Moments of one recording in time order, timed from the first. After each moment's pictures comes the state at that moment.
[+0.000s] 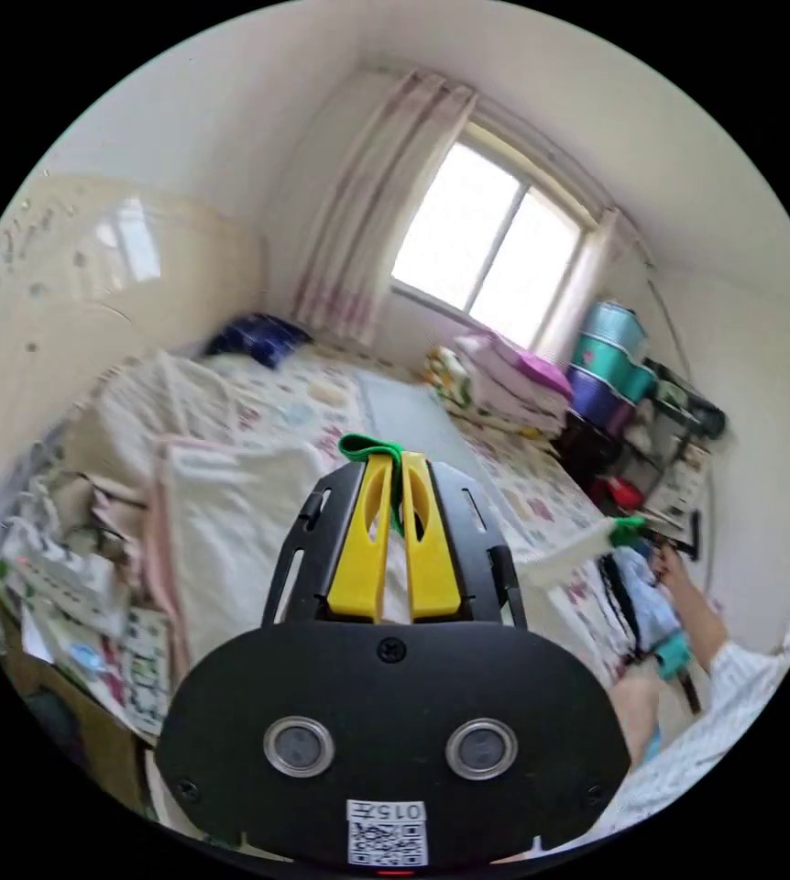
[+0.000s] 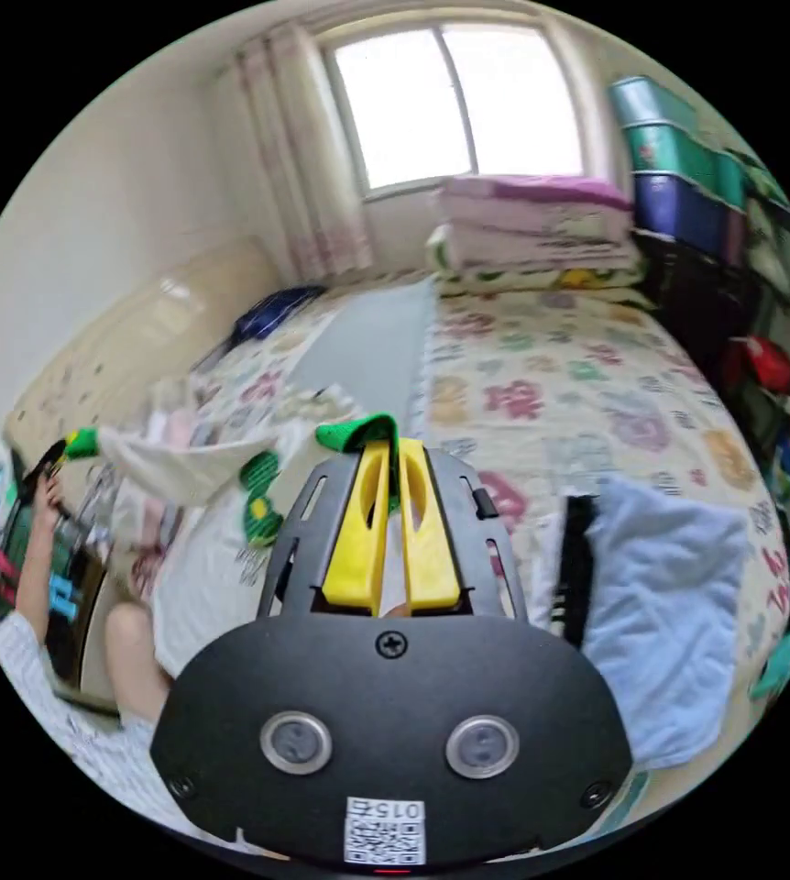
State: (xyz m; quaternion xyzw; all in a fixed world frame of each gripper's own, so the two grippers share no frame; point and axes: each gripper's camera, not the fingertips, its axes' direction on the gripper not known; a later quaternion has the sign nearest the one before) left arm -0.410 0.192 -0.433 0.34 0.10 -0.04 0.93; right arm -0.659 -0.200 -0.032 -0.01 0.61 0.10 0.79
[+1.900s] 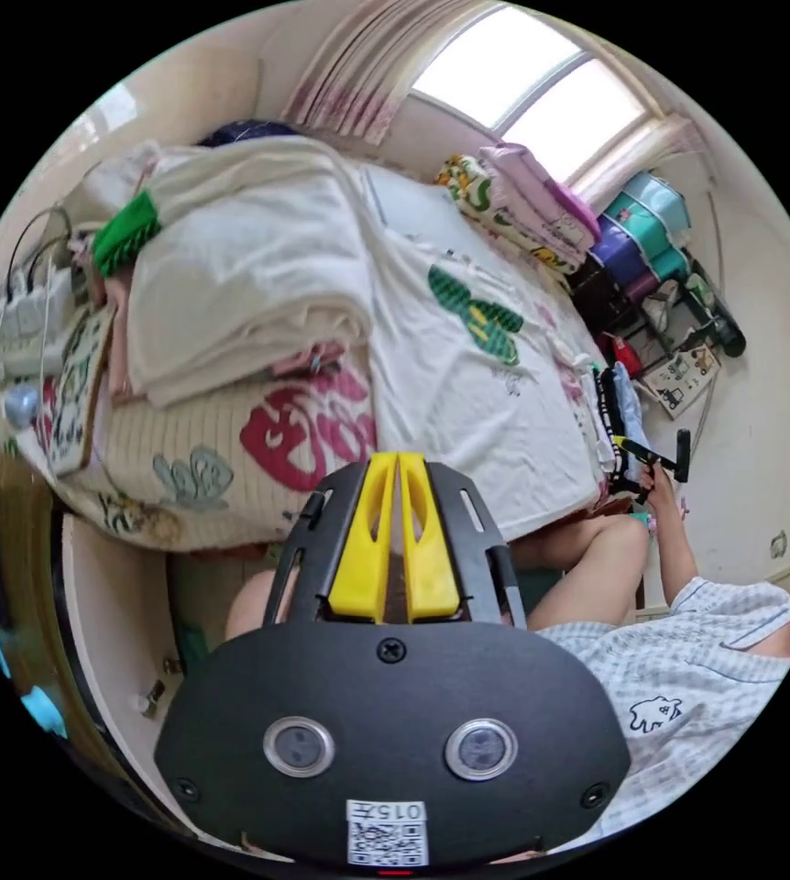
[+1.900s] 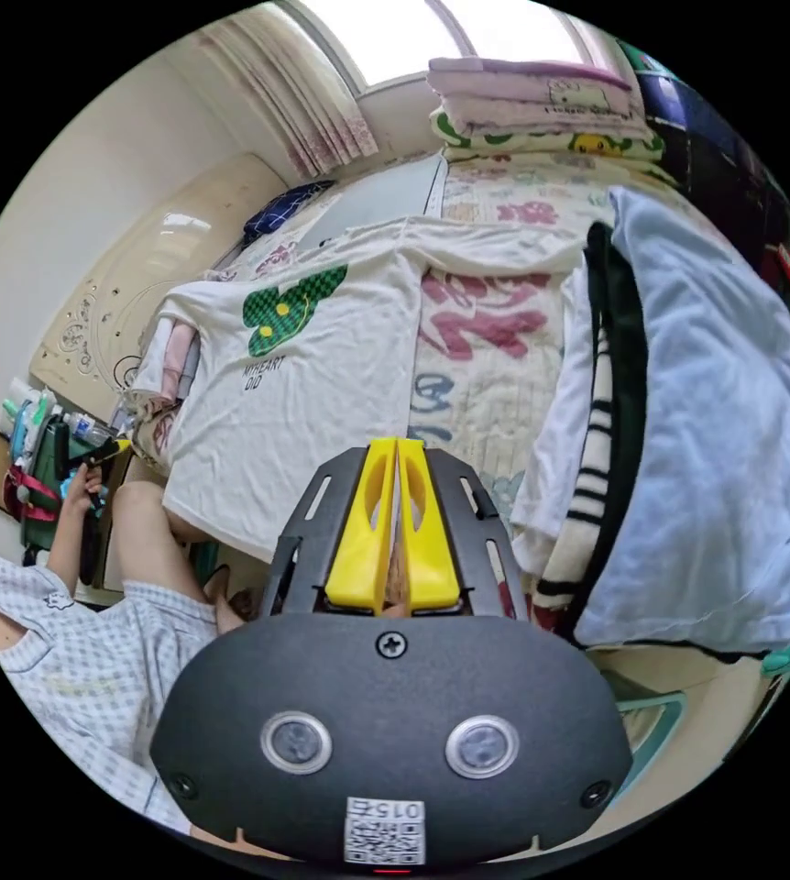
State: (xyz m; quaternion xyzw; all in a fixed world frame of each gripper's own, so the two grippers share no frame) left arm -0.307 0.305 -0.198 0.03 0.21 0.10 0.97; right arm -0.617 -0.076 0.070 -0.21 0.48 0.12 0.85
